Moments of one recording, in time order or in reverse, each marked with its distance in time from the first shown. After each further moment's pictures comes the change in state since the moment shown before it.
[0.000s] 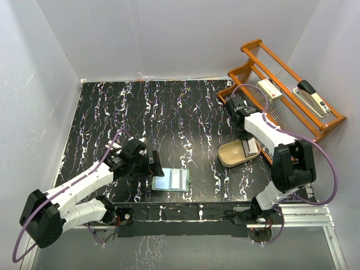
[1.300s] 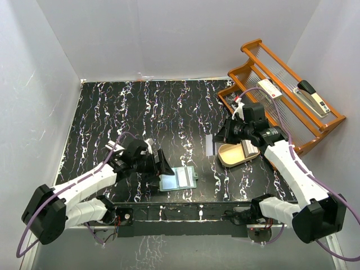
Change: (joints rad) left arm 0.003 0.067 -0.133 0.323 0.236 -0.153; right arm 0.028 -0.480 -0.151 0.174 -0.863 0.370
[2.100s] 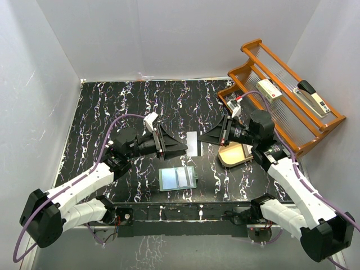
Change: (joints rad) left arm 0.000 -0.052 0.117 0.690 0.270 -0.395; right arm 0.086 -0.196 -0.198 0.577 -0.408 0.493
